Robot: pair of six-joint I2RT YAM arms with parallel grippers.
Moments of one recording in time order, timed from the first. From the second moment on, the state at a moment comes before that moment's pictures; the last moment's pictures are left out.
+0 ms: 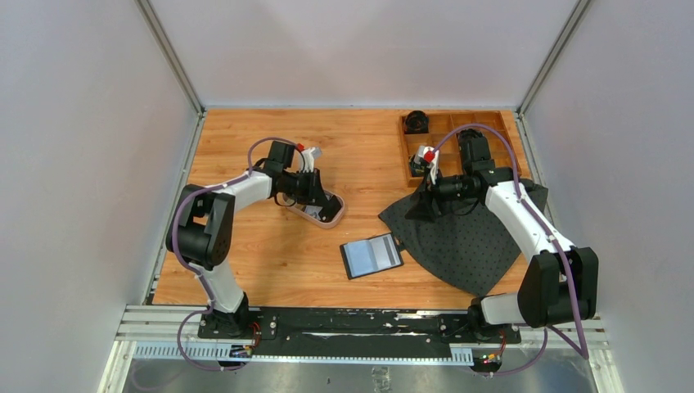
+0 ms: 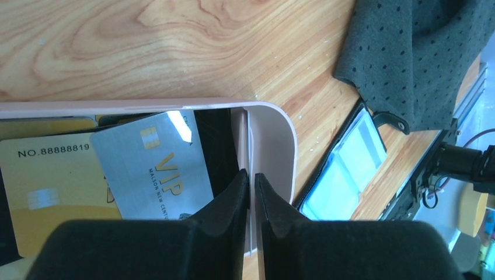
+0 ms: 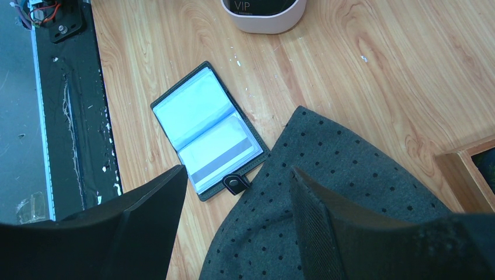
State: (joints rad) left arm -0.28 1.76 1.03 -0.21 0.68 -0.22; right arm 0.17 1.35 1.04 -0.71 -0.99 -0.67
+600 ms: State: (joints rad) left arm -0.29 1.55 1.00 -0.22 0.51 -0.22; right arm 0.17 1.35 1.04 -0.71 -0.99 -0.68
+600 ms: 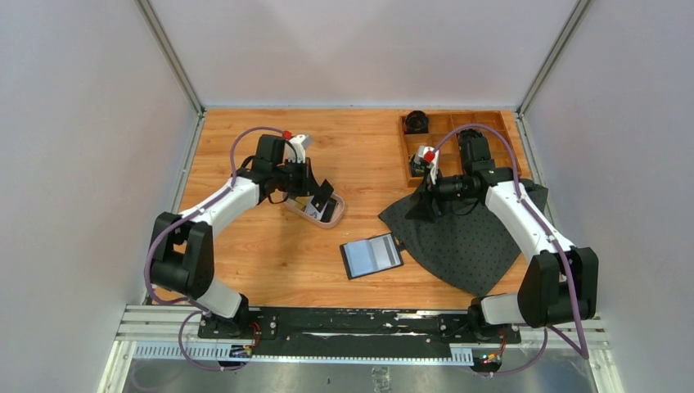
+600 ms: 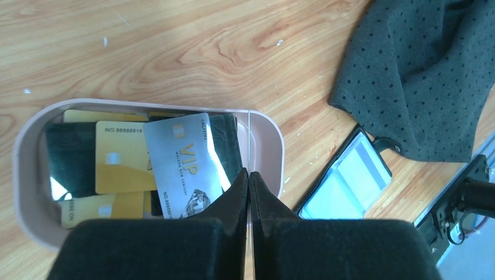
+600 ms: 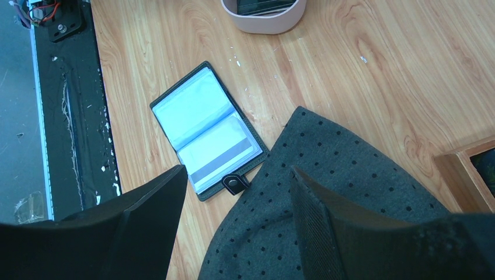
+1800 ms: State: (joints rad) left arm -0.48 0.77 0.47 0.19 0.48 -0.67; right arm 0.17 1.27 0.96 -0.69 -1.29 -0.71
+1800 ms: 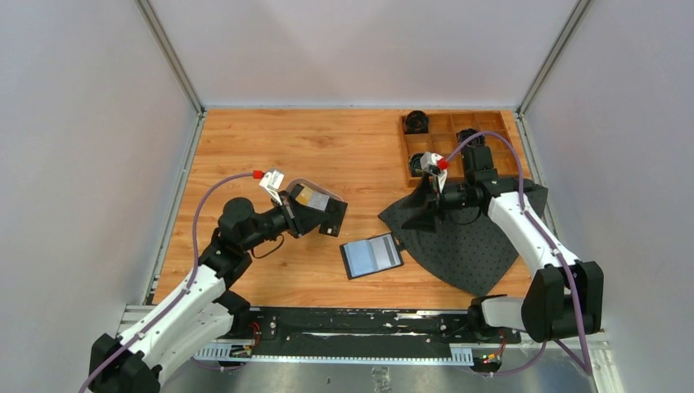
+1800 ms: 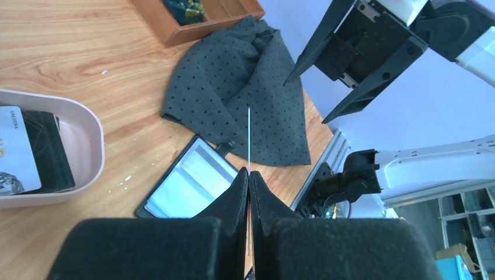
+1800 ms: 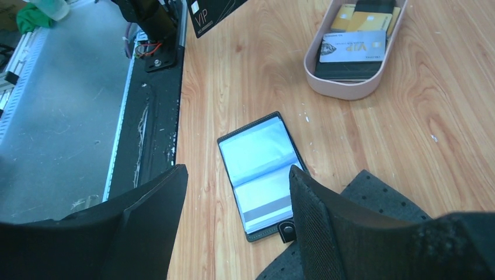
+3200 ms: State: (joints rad) left arm -0.94 0.94 0.16 0.84 0.13 -0.76; right arm 0.43 1.36 0.81 -0.21 -1.35 -0.21
